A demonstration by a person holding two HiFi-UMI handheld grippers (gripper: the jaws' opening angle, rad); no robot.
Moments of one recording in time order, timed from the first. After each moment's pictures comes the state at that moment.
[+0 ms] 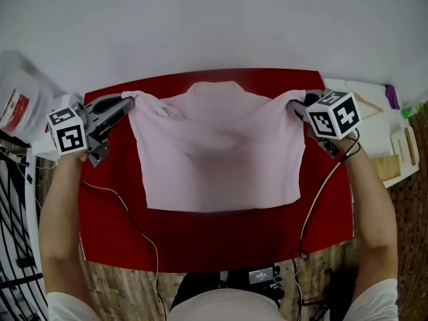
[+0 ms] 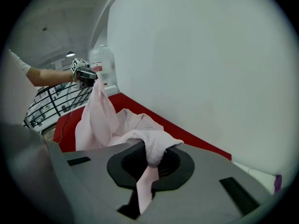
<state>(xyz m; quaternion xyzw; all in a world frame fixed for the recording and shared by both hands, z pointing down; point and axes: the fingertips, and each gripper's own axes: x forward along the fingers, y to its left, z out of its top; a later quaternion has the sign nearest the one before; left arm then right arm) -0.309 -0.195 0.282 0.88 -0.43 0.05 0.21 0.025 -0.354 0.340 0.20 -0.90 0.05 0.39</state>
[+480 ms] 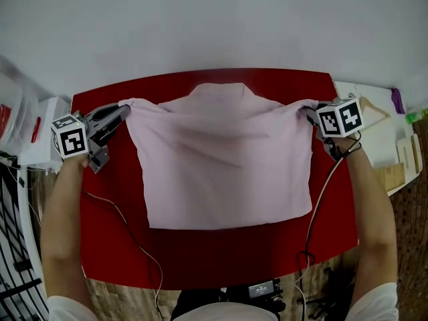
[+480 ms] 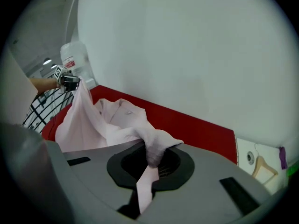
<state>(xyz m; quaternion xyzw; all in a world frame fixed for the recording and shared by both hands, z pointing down) -0.376 -0.224 0.377 0.84 -0.46 0.03 0.28 0.050 -0.416 0.427 0.28 -0.85 0.14 0.43</state>
